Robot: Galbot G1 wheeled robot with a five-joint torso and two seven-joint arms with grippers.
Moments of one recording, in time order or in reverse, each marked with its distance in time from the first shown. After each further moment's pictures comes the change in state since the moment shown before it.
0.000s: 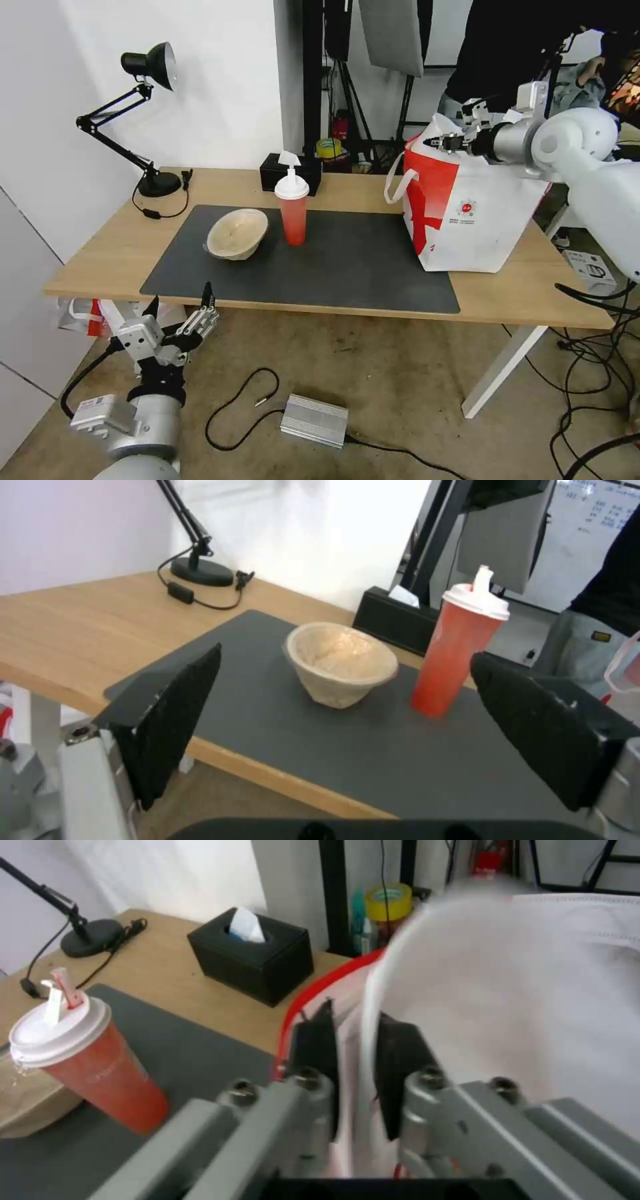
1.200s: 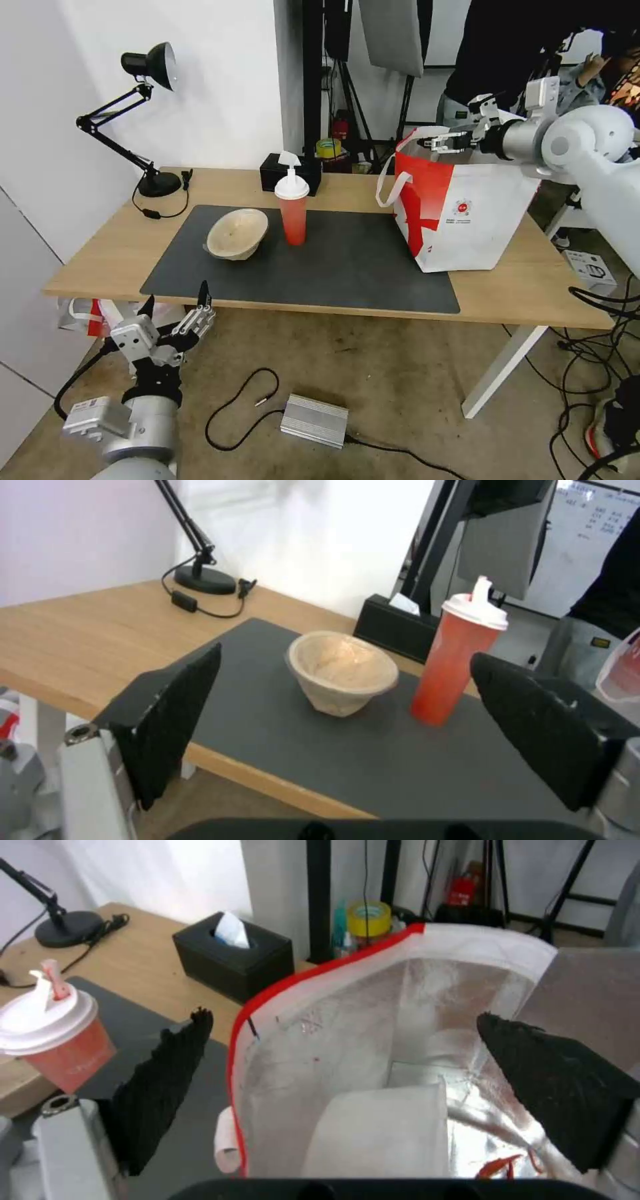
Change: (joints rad) left arm 0.013 0.000 -0.011 -0.021 0.004 -0.002 -0.003; right arm -0.008 -0.053 0.016 0.089 -0.048 0.001 0.017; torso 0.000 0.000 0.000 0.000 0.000
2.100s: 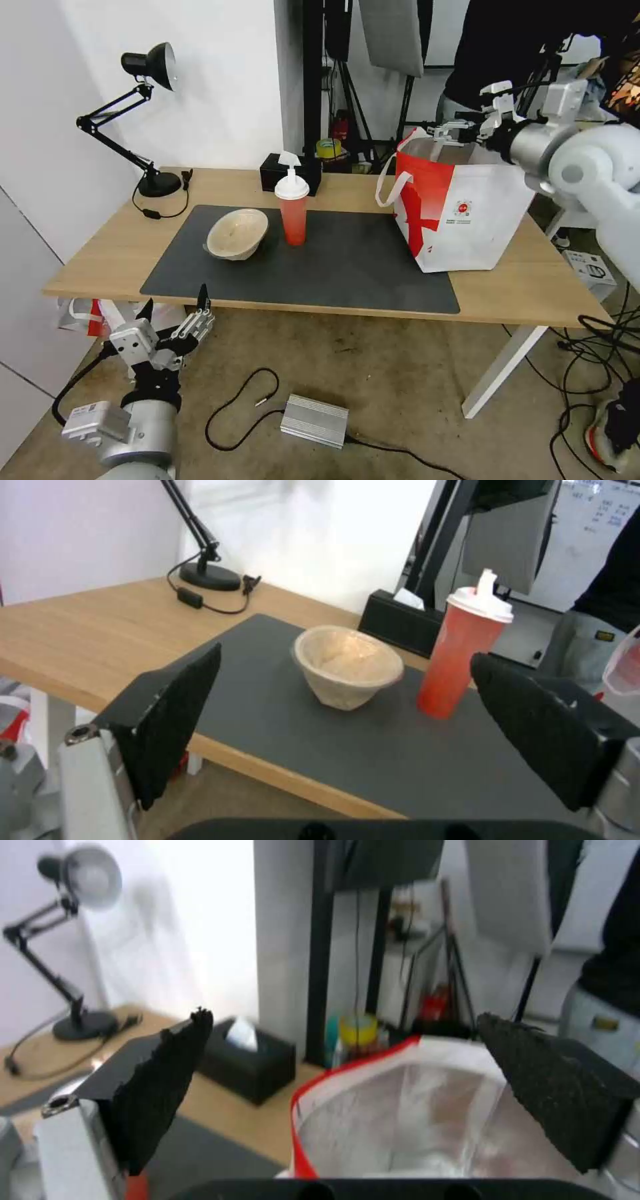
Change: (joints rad) left arm 0.025 -0.001 -0.002 -0.004 0.013 -0.005 0.000; right arm -0.260 -0.083 0.200 0.294 -0.012 0.270 0.153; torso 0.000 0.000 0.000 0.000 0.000
